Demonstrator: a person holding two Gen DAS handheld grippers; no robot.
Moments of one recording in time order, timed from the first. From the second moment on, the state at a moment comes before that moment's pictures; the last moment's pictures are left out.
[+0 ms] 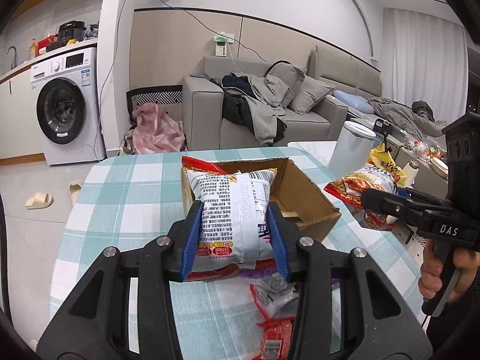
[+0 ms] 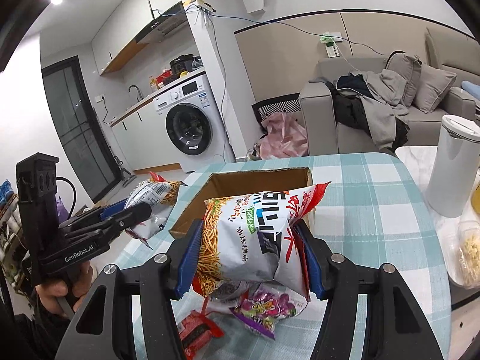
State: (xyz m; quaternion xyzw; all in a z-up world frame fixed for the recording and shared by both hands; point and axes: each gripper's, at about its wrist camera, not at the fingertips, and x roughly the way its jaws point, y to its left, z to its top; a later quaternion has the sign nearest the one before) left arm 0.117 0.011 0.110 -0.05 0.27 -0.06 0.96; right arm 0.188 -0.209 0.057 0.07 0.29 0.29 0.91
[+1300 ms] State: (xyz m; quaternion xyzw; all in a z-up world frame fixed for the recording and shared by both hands) left arm 0.234 0.000 0.055 -0.04 0.30 -0.05 0.95; right arm 0.276 -0.173 0.016 0.10 0.31 0.26 0.91
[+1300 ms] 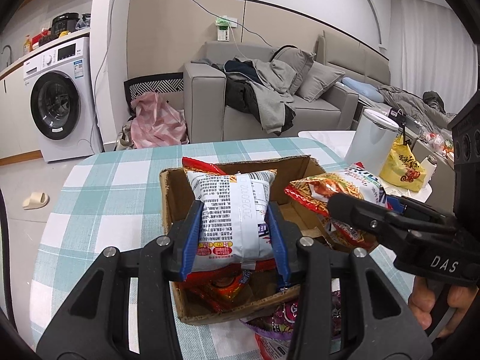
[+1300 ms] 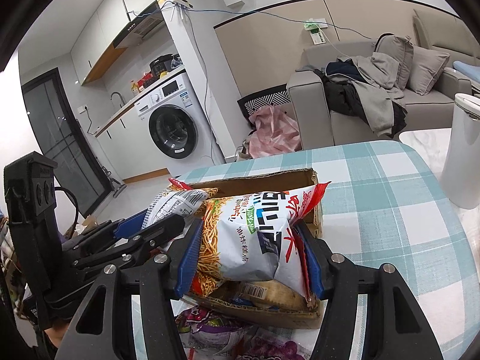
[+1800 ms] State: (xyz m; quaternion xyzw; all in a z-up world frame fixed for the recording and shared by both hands) left arm 0.253 0.002 0.035 -0.04 0.32 -0.05 0.95; right arm 0.297 -0.154 0.003 0.08 0.34 0.24 0.91
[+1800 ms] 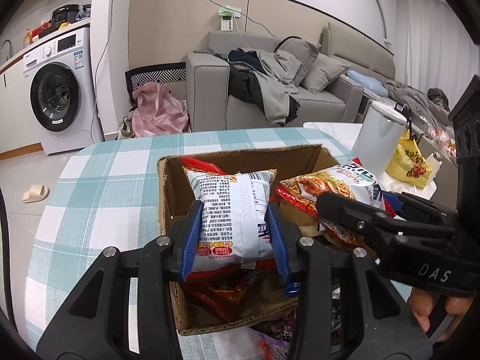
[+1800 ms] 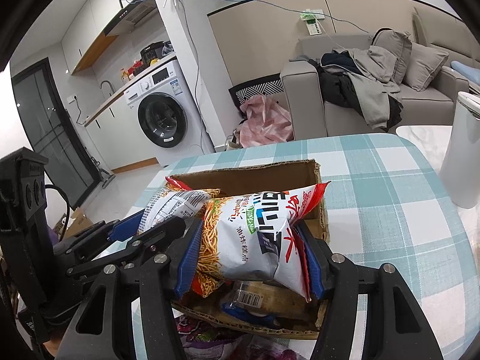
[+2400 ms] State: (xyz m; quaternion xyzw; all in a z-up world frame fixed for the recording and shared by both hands) left arm 0.214 0.018 0.060 -0.07 0.31 -0.06 0.95; right arm 0.268 -0.179 0.024 0.05 0.30 0.24 0.92
